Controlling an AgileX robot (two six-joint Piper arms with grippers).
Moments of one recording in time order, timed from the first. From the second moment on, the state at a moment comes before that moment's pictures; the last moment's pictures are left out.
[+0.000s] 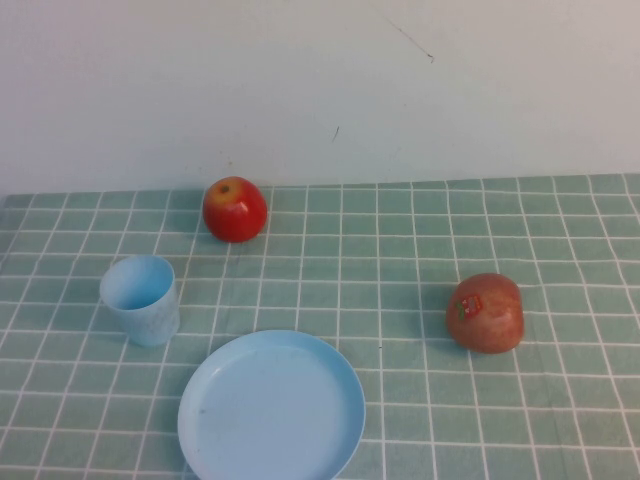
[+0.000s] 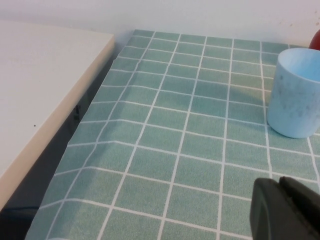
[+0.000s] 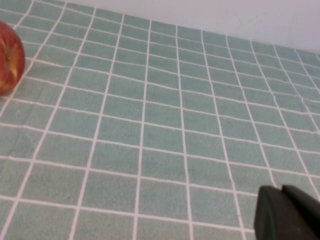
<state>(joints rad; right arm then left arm) -0.09 -0.01 0.03 -0.11 0.43 -0.13 0.13 -0.01 0.02 0.04 0.39 -0.16</state>
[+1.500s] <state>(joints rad) -0.09 -0.01 0.03 -0.11 0.43 -0.13 0.04 -0.01 0.02 -0.37 -0.39 -0.40</state>
